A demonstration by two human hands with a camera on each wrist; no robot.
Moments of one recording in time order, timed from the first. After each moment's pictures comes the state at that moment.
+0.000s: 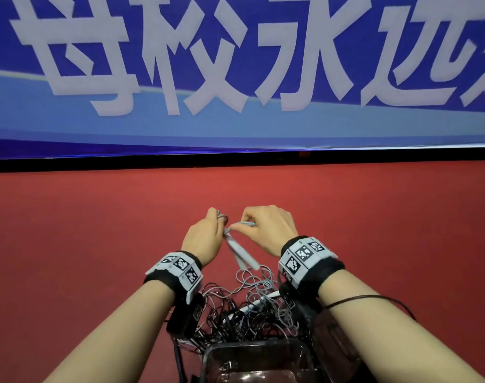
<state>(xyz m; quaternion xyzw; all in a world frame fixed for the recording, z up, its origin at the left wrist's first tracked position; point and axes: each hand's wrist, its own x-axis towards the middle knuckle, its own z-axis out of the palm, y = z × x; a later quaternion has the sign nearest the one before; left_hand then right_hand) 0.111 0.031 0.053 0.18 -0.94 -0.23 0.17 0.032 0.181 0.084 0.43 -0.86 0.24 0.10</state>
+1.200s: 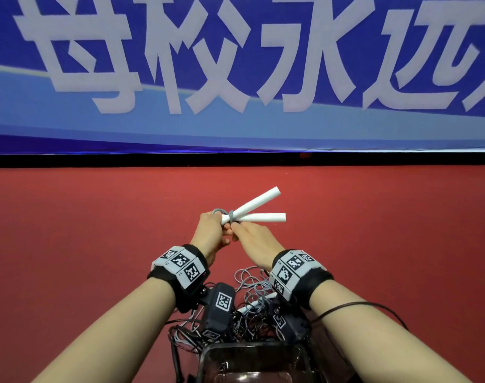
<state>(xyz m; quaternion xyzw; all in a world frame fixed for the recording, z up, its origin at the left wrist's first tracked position) 0.099 0.059 0.072 0.29 -0.62 -0.71 0.19 0.047 0.167 0.062 0.36 -0.82 0.42 -0.15</state>
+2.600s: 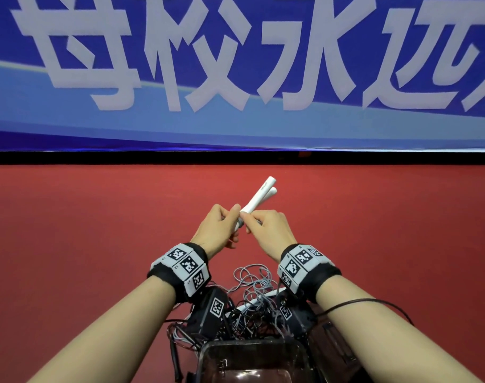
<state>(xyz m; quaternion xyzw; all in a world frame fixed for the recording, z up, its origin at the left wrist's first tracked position) 0.110 0.061 0.076 0.20 -0.77 -0.58 0.15 0.030 0.180 0.064 0.35 -0.83 0.44 -0.01</state>
